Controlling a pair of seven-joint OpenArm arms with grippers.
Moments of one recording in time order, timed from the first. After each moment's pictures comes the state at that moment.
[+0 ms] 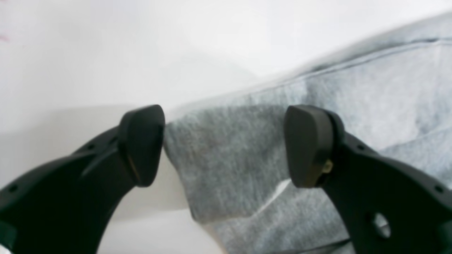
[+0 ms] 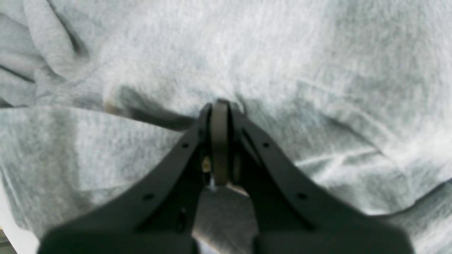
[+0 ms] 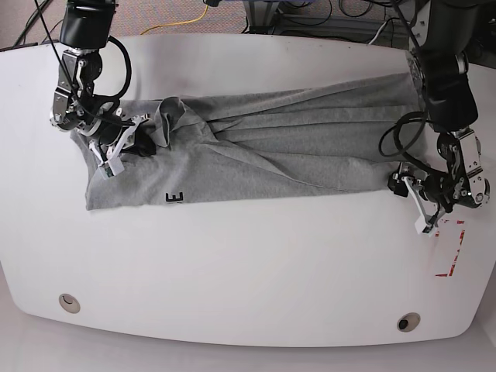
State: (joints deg) left arm -26.3 -20.0 -17.1 55.4 -12.2 -41.9 65.2; right arm -2.9 18.8 15.1 71.6 28.8 42.3 -44.2
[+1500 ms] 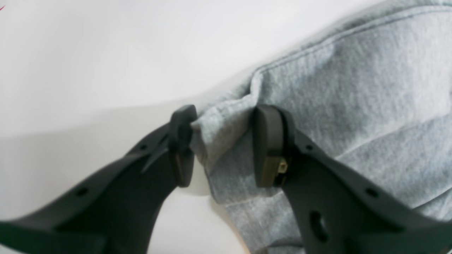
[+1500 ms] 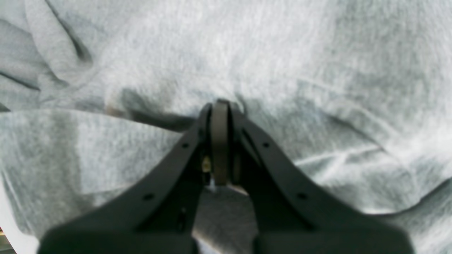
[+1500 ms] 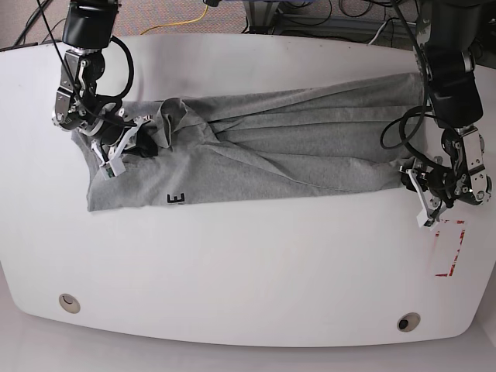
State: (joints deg) left arm -25.0 -22.4 -13.6 55.1 -12.7 -41.9 65.0; right arm -2.9 17.8 15.5 71.6 28.8 41.9 -44.1
